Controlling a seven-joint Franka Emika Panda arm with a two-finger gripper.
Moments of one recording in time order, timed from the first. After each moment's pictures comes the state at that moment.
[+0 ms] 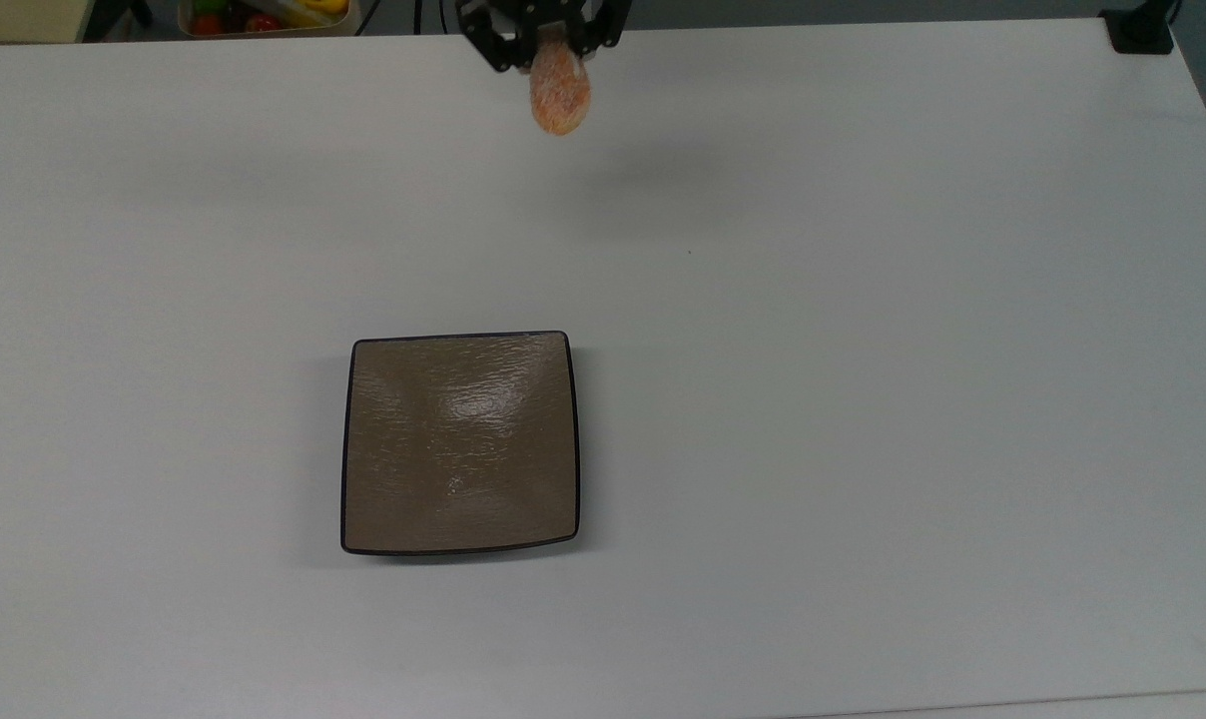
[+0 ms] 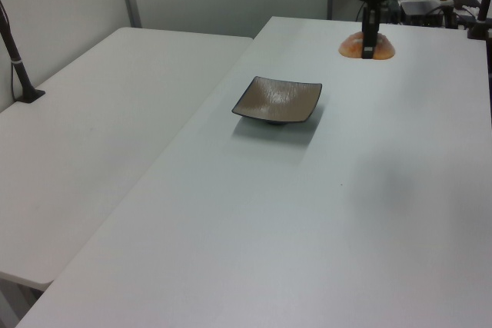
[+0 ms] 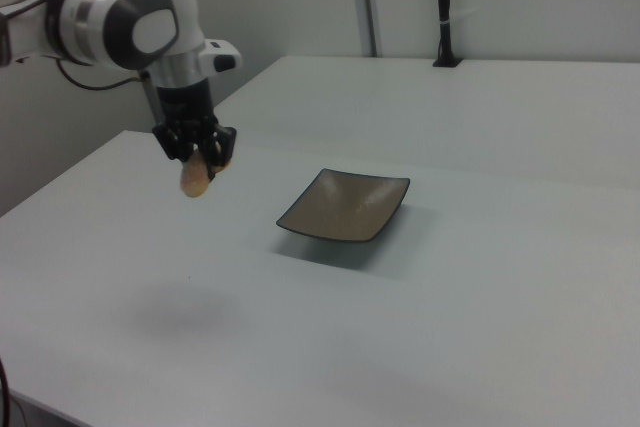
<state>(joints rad) 0.17 -0.01 -0.03 -1.76 0.09 1.75 -0.16</state>
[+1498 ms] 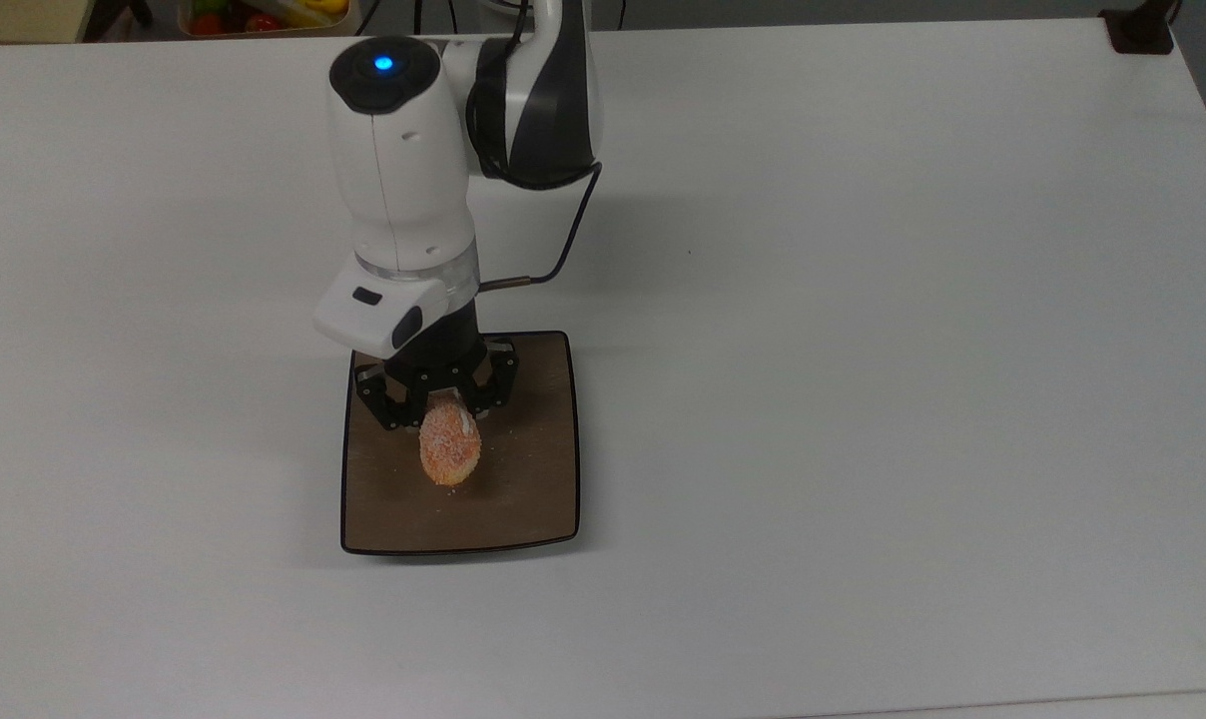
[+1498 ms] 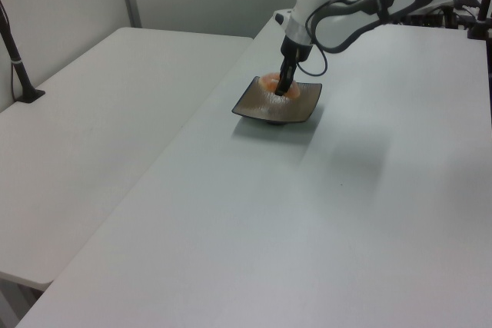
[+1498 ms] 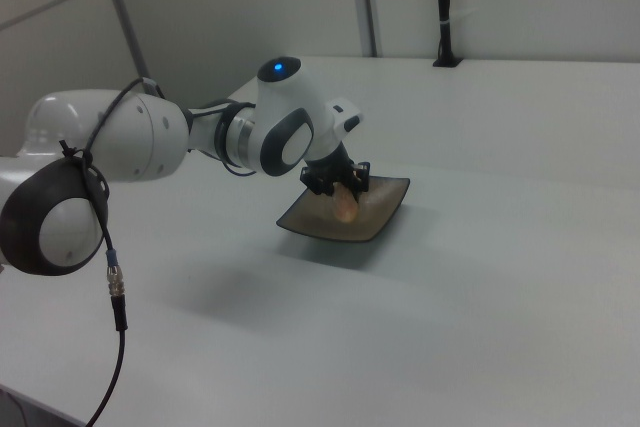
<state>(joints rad) 0.09 0.60 -0.07 -1.50 0.09 2.47 -0.39</state>
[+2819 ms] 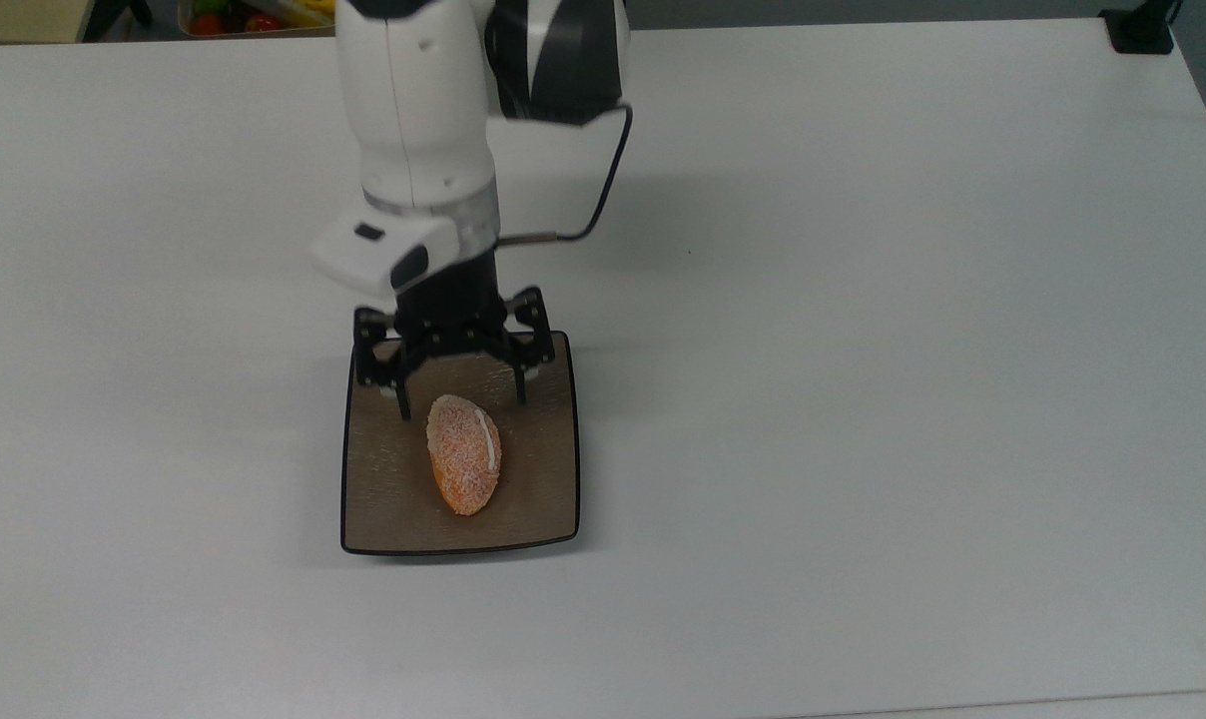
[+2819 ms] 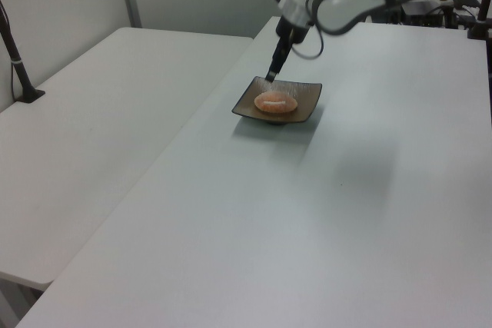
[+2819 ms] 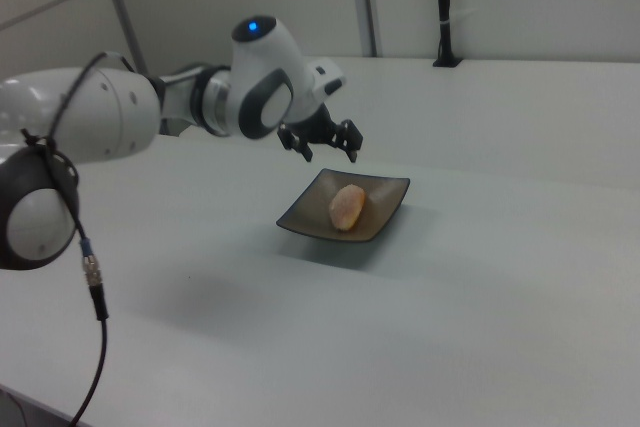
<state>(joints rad) 0.11 0.50 -0.07 -1.47 0.09 2.41 -0.25</state>
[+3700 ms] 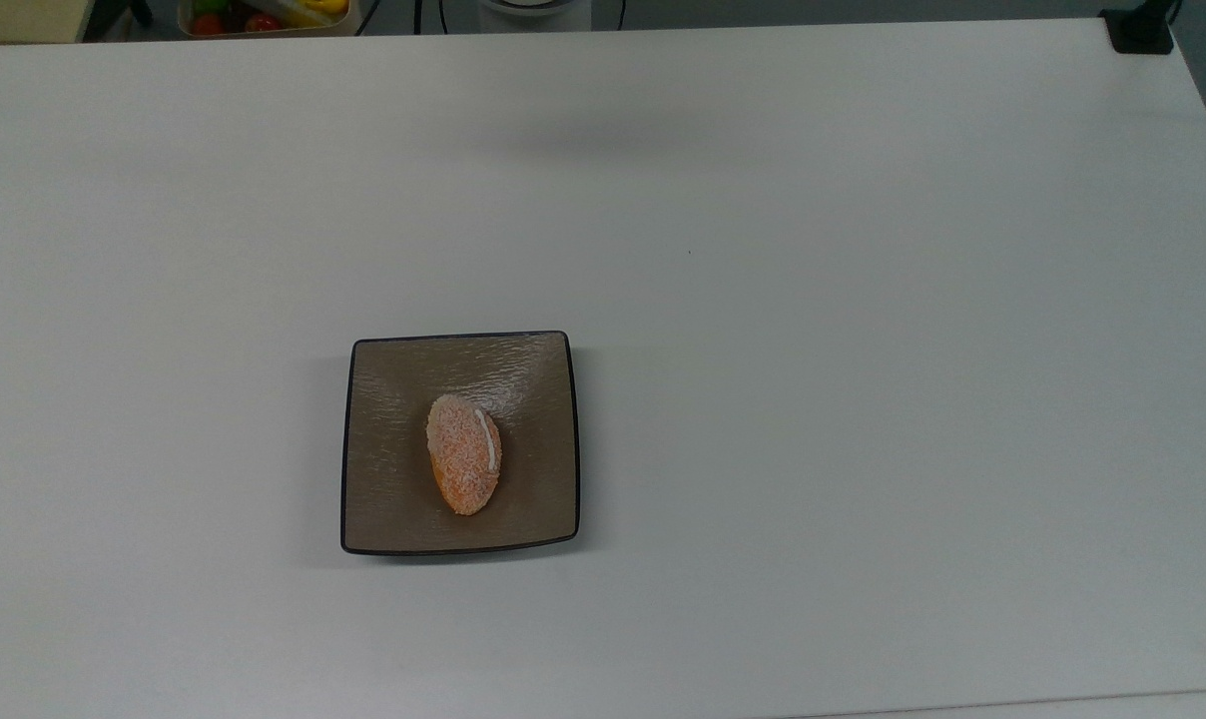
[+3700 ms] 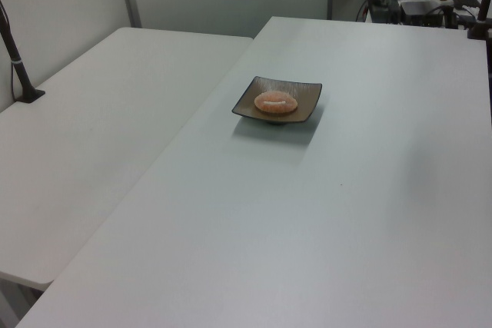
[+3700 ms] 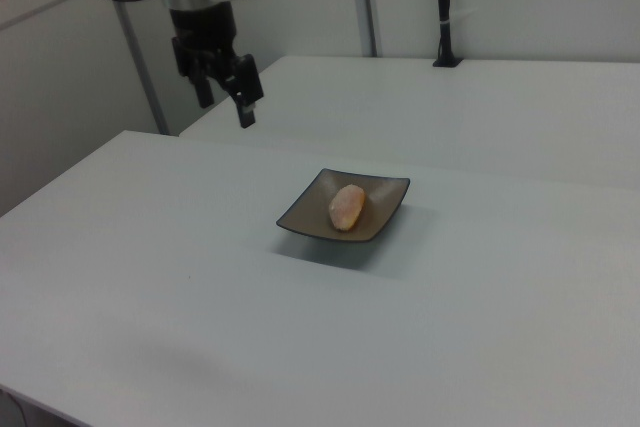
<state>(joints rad) 0.04 -0.02 -0.08 -1.48 0.09 1.52 0.13</state>
